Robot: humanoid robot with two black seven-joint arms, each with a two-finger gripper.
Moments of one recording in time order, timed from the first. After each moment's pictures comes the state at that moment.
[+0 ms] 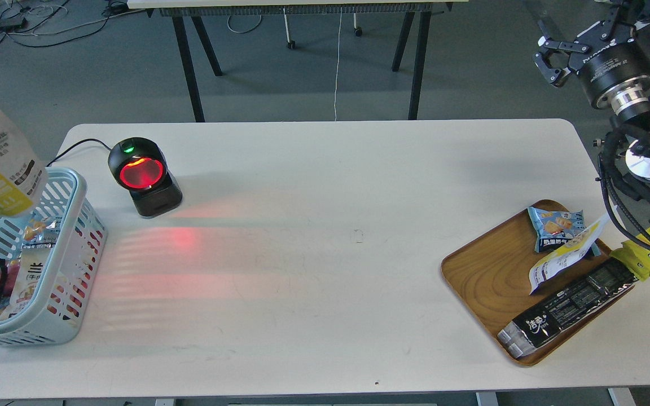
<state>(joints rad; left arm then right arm) -1.08 1.71 -0.19 -1.63 2.18 0.00 -0.49 0.96 -0.54 0.48 0.73 0.35 0.41 0.39</state>
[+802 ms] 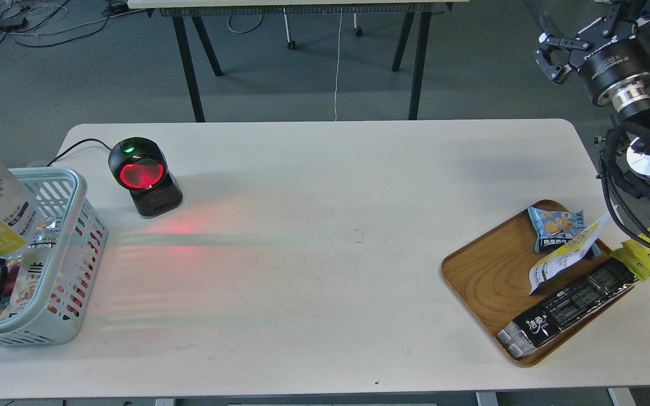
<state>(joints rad) -1.08 1.71 -0.04 -1.57 2.18 0.10 -0.49 0.97 -0.54 0.48 0.73 0.35 0.41 0.39</state>
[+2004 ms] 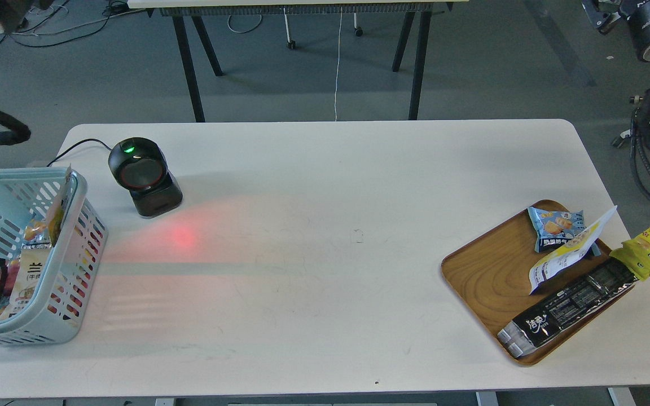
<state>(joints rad) -1.11 0.68 -0.51 -0.80 0.29 -0.24 -0.49 1.04 -0.55 0.60 0.65 0.35 0.41 0.35</state>
